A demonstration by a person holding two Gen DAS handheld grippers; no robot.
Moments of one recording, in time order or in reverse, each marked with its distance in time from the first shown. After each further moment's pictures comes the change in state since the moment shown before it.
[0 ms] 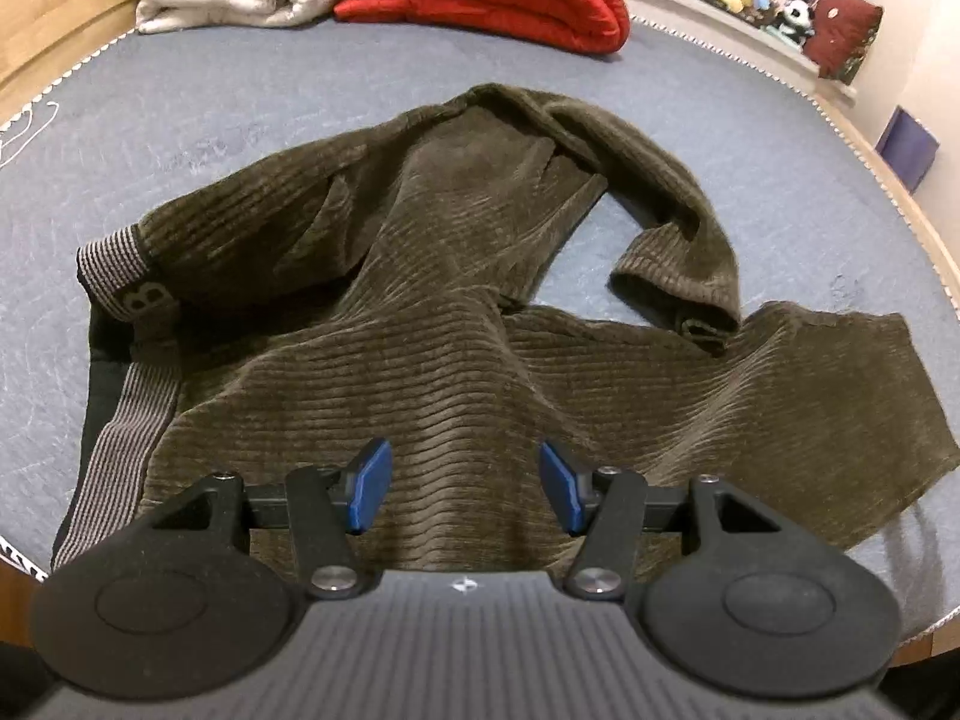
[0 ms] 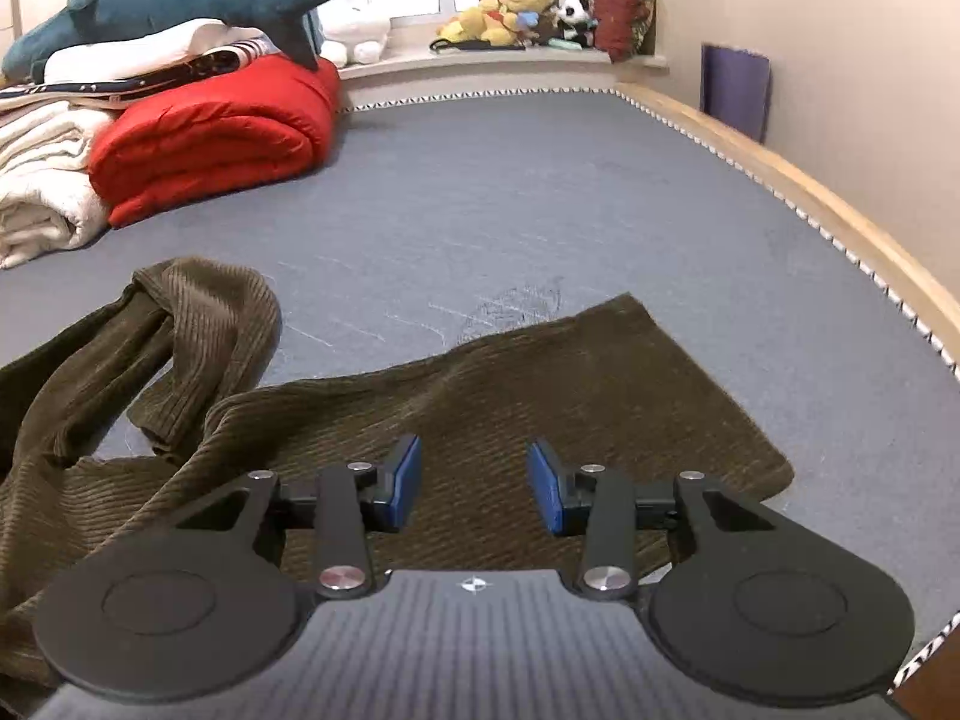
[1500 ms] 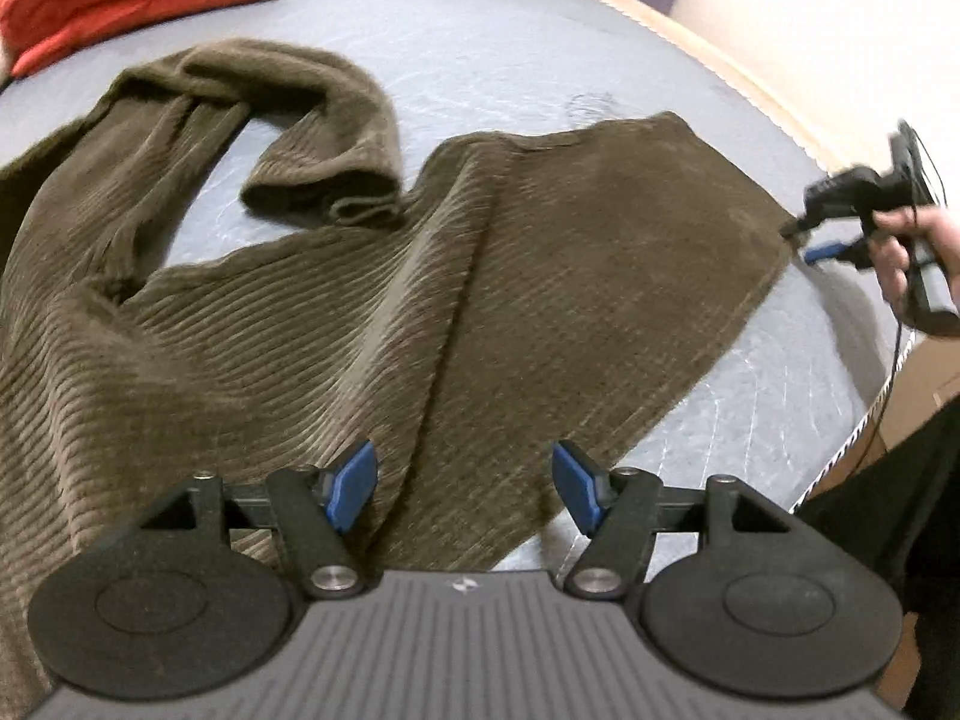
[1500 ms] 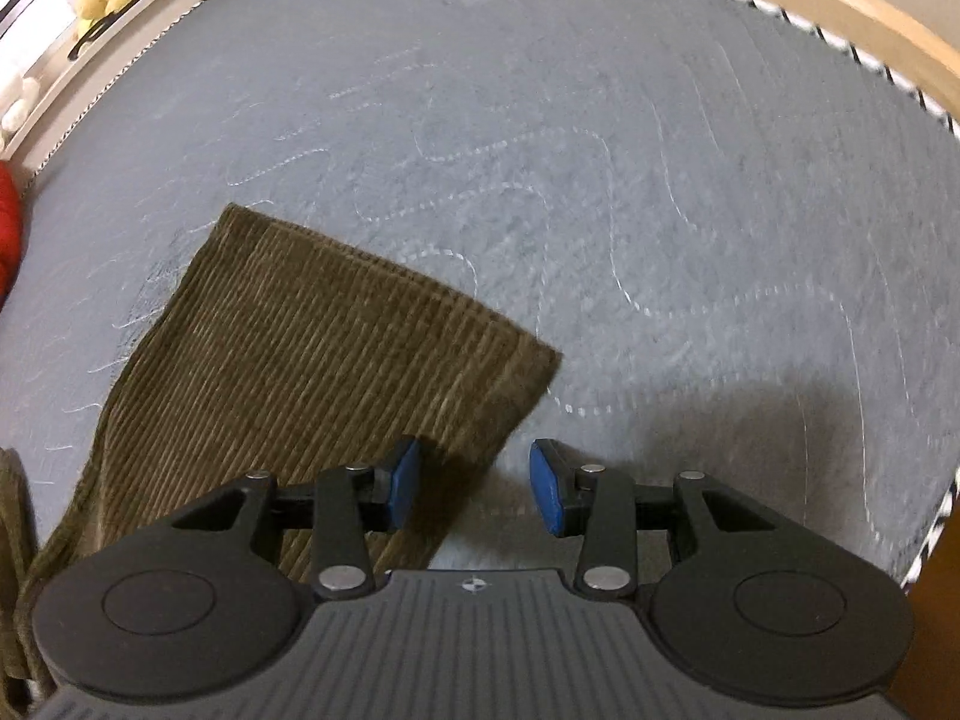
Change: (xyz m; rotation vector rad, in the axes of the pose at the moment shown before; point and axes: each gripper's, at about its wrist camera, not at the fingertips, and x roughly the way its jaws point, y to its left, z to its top) left arm 0.046 -0.124 -0.048 0.456 0.062 -0.353; right arm 0.112 -0.167 -0.012 0.620 0.281 -0.268
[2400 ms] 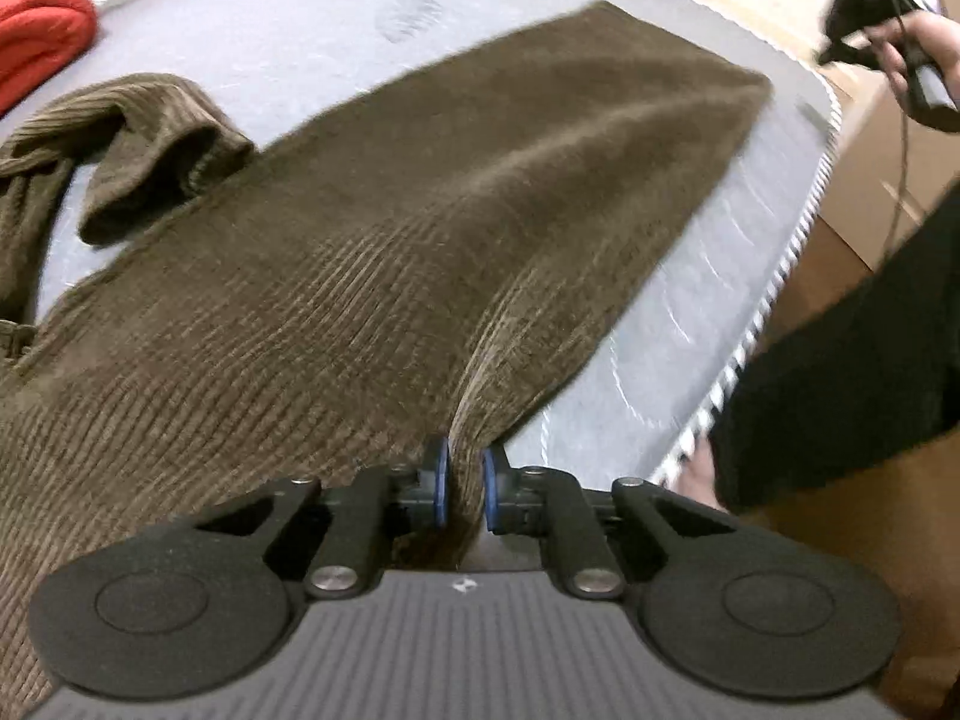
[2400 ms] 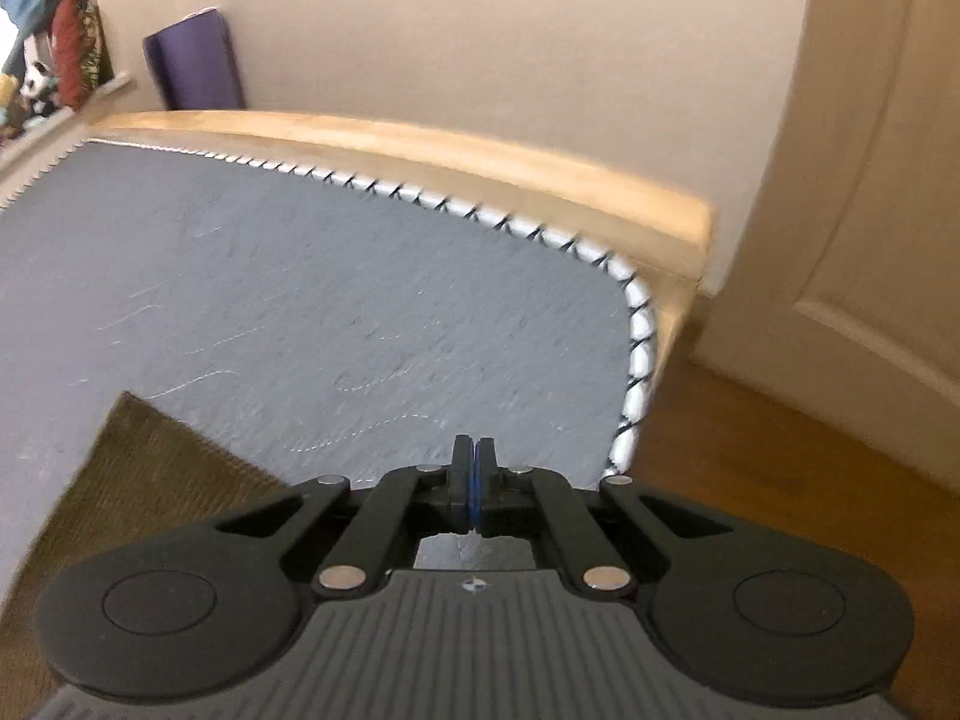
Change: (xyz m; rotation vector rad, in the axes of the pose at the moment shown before) left arm 0.020 -0.046 -0.036 0.365 0.132 -0.099; right arm -0.100 -0.126 0.008 0.157 -0.313 -0.288
